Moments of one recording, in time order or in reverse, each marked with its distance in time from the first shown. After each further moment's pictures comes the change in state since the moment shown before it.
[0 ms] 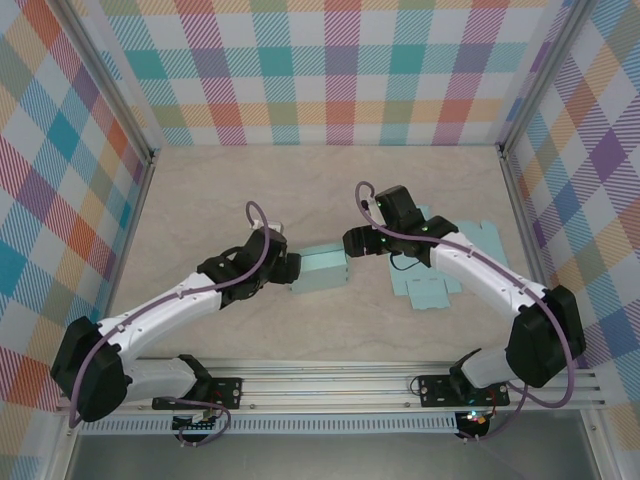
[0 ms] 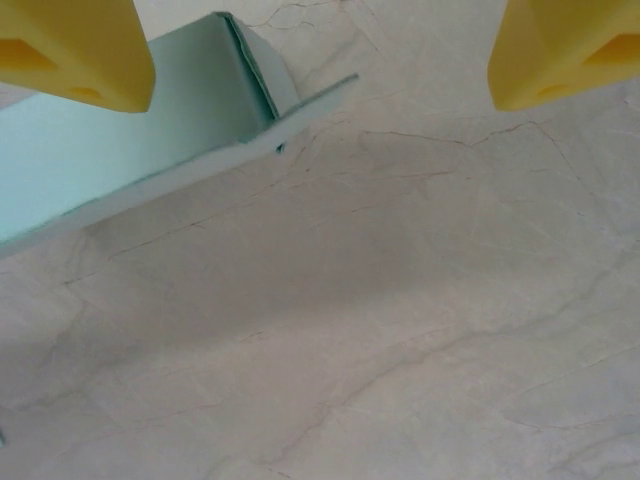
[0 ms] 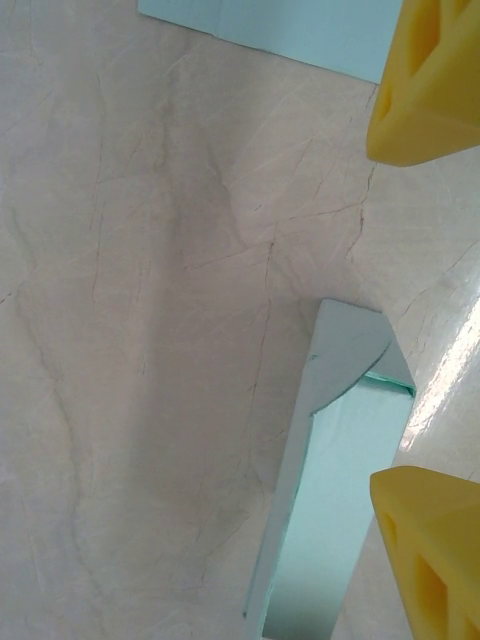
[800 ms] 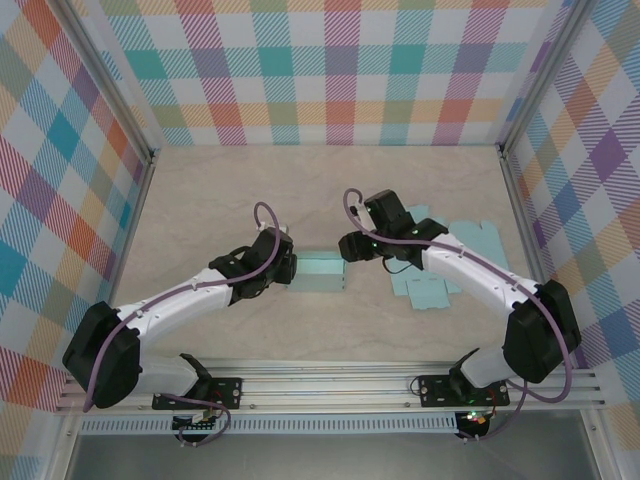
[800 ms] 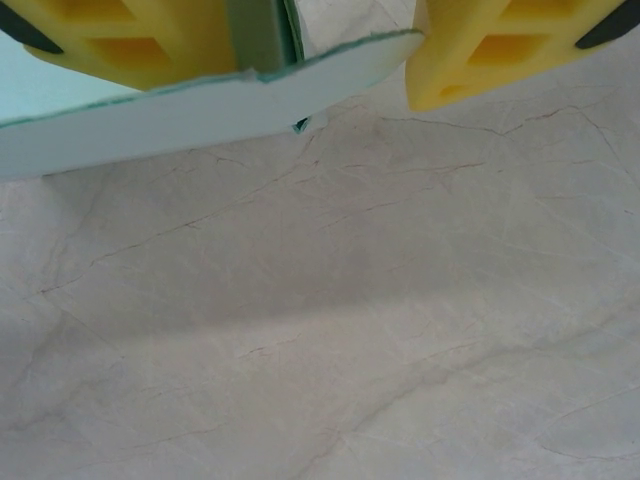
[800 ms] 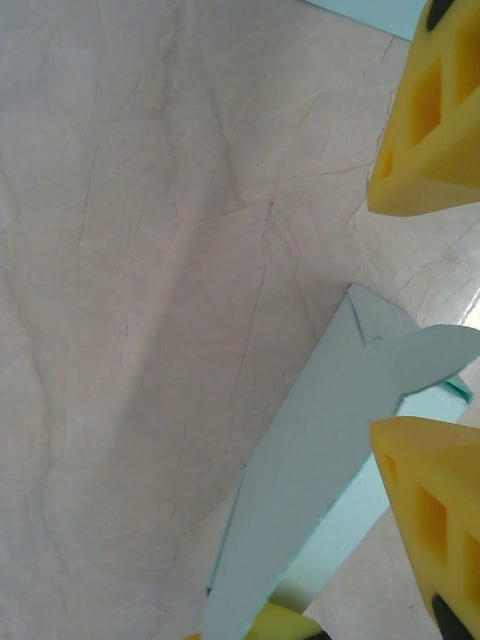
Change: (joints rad) left arm 0.009 0.086 -0.023 0.083 0.023 -0.001; right arm 0.068 0.028 0.001 0.016 0.009 -0.016
